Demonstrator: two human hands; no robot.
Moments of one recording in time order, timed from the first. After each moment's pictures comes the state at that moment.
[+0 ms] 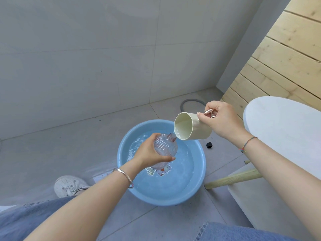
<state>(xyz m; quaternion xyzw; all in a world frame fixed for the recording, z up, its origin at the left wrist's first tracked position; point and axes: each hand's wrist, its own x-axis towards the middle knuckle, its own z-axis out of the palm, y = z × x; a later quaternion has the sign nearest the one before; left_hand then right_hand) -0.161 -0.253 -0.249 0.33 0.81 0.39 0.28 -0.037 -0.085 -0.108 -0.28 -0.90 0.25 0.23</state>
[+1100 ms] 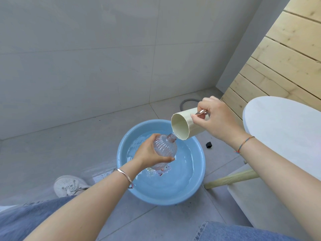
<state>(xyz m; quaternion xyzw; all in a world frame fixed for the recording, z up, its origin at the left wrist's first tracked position) -0.160 -0.253 -0.252 0.33 0.81 0.39 0.29 -0.042 -0.090 -0.106 -0.15 -0.95 0.15 0.24</state>
